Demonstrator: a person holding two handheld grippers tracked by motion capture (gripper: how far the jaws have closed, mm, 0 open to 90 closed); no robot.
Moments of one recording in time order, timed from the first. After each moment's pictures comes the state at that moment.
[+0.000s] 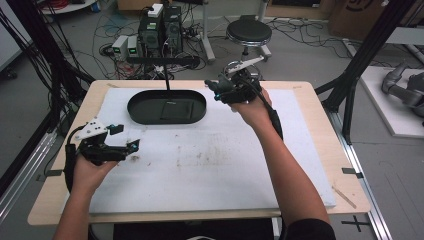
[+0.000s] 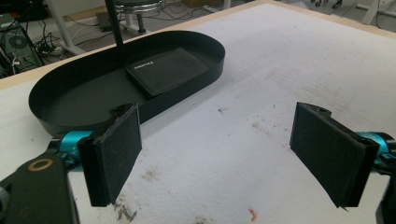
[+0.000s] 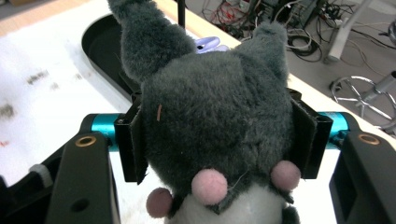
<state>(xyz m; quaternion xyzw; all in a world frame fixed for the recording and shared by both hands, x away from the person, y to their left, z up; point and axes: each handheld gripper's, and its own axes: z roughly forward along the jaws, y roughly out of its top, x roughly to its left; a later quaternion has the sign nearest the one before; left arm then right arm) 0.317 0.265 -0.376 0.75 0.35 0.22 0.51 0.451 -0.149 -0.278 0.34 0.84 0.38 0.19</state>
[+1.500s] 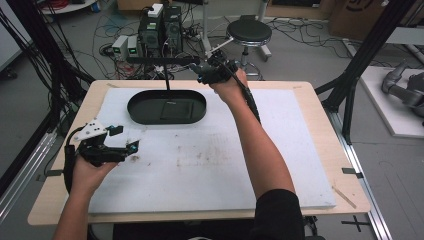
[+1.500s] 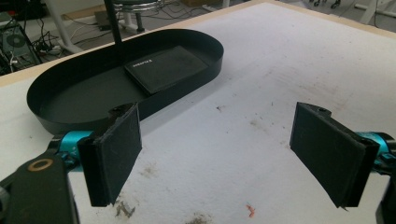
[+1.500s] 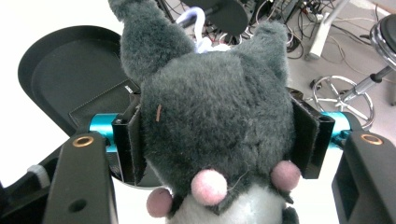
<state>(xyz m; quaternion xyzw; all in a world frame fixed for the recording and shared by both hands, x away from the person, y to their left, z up) 0.315 0.266 -0.378 0.75 0.35 0.22 0.51 0.527 -0.089 -0.279 0.35 0.84 0.34 0.22</state>
